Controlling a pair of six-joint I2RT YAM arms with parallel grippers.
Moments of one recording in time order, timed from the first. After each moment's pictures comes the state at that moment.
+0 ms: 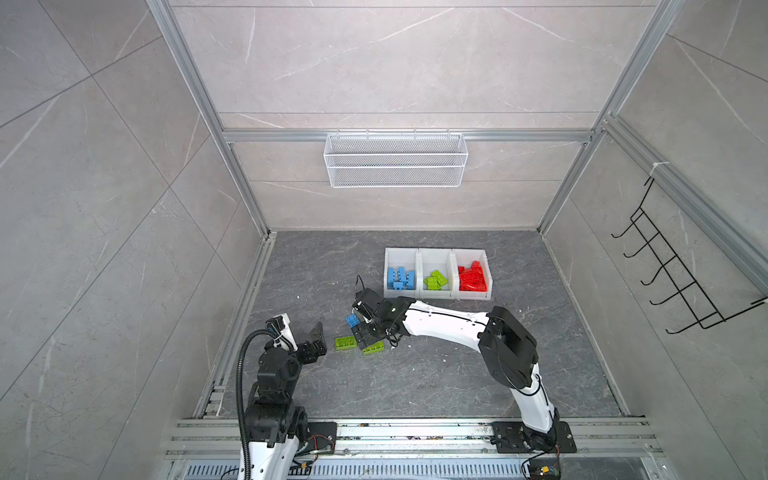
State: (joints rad) left arm -0.08 0.16 0.25 -0.42 -0.01 -0.30; right arm 1.02 2.14 1.66 -0.63 0.03 0.45
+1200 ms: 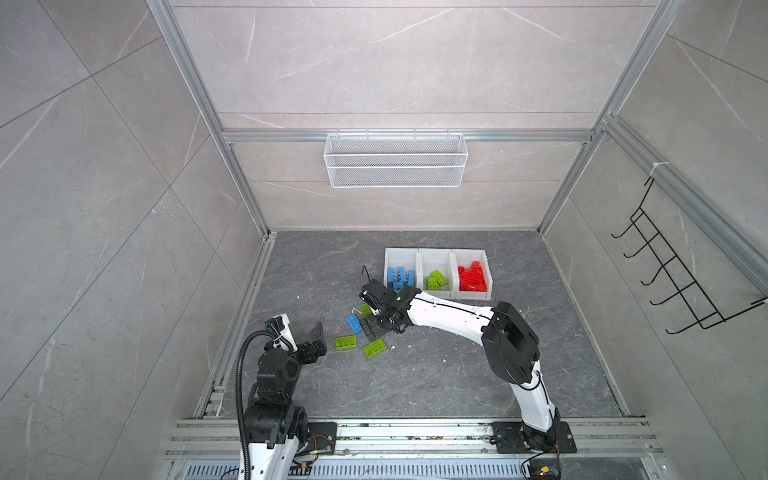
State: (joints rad) left arm -0.08 0.15 0.25 -0.42 -0.01 -0.30; right arm 0.96 2.14 1.70 -0.74 0.07 0.33
